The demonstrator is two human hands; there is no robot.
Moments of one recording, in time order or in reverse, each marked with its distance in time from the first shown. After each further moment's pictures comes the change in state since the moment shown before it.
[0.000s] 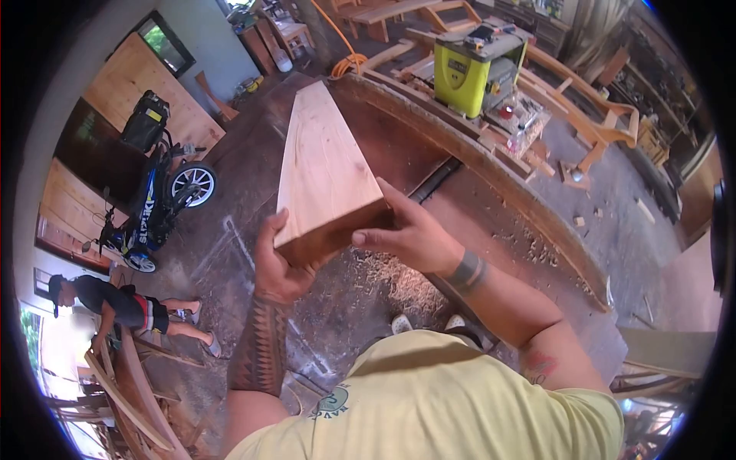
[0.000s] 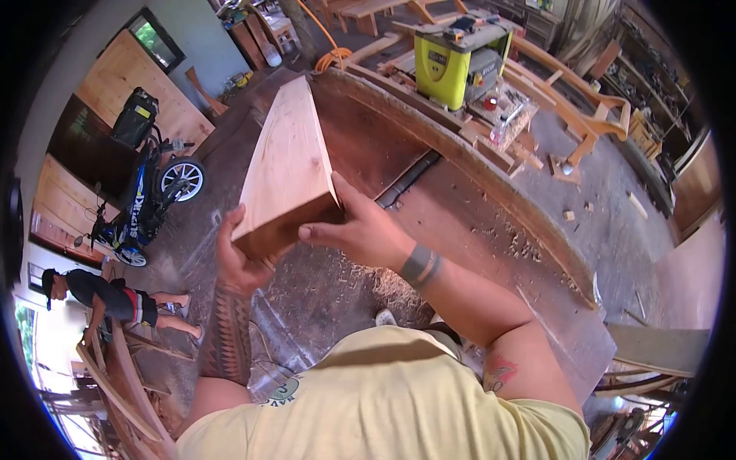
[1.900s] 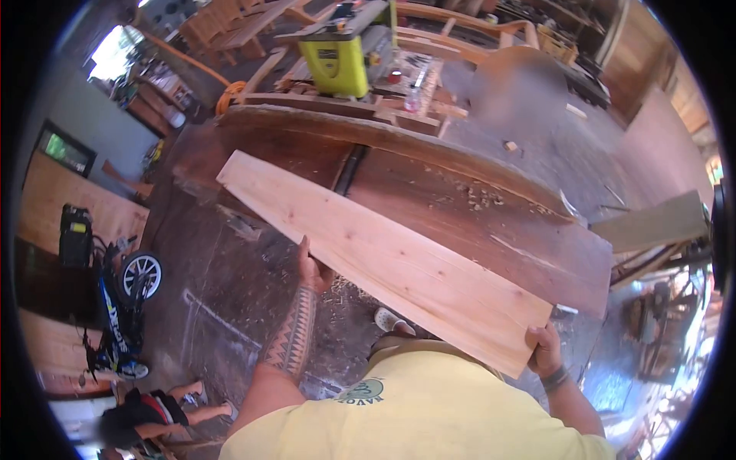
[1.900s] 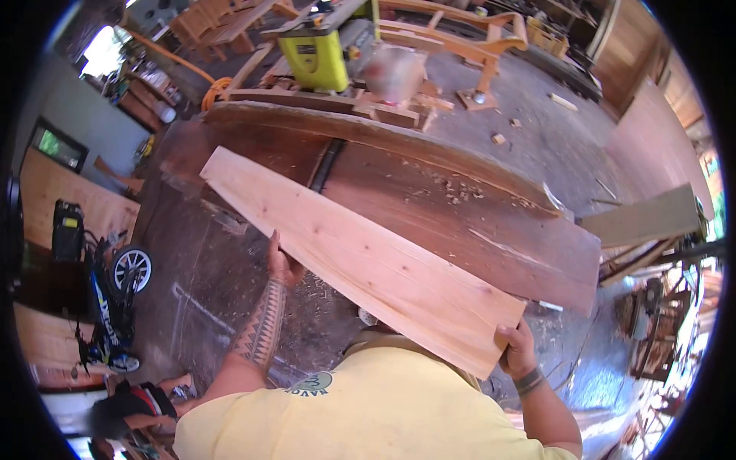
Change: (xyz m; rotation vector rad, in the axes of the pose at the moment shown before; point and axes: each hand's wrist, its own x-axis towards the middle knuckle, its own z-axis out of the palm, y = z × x) left_hand 0.189 -0.240 -0.097 -0.018 -0.059 -0.330; right_hand -0.430 -0.007 0.009 0.291 1.291 0.239
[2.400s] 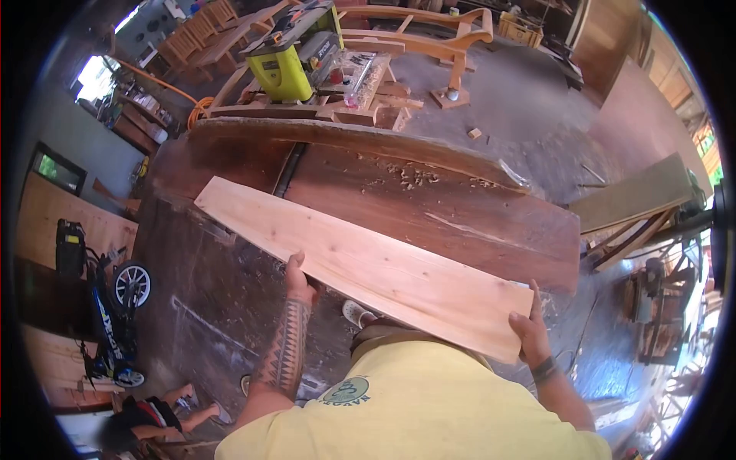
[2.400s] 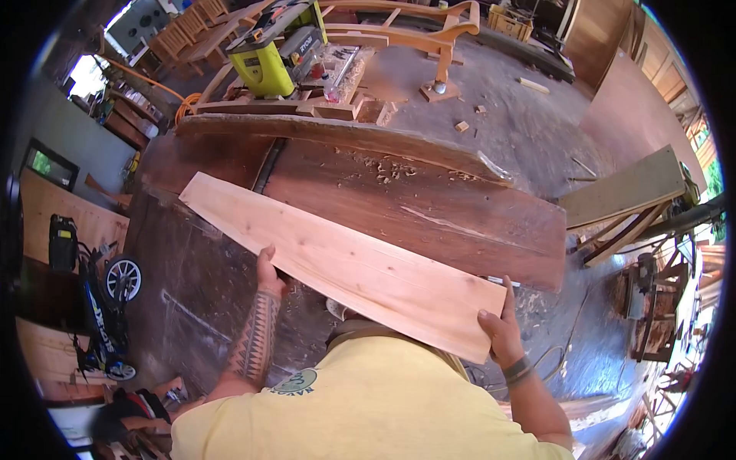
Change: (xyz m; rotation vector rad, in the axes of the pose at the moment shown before) left_hand -0.106 -0.149 0.074 0.169 0.202 -0.035; right_hand -0.054 -0.039 -0.162 -0.130 0.077 -0.148
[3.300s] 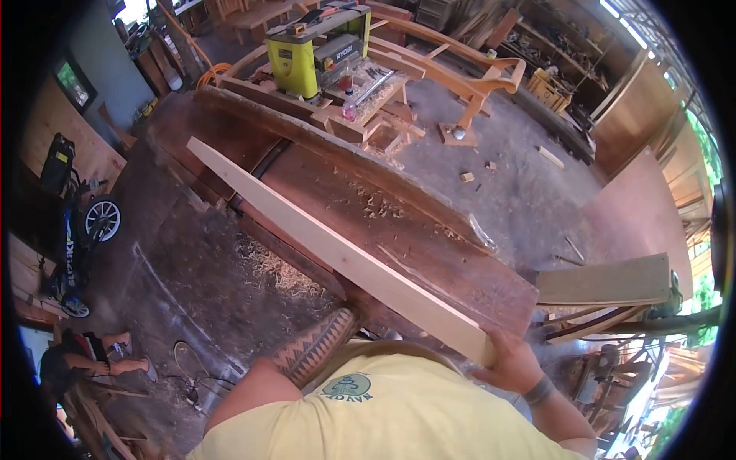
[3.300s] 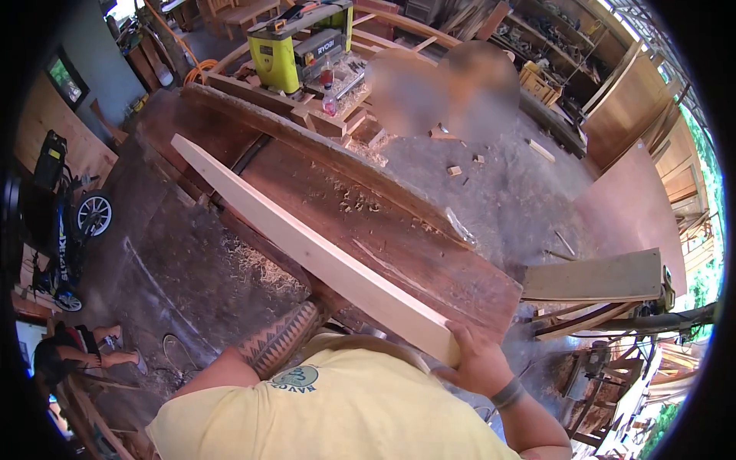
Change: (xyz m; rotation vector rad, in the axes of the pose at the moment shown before) left_hand 0.013 -0.278 0.188 -0.218 -0.355 -0.068; right_hand 0.084 -0.197 -0.060 -1.492 -0.631 -0.431
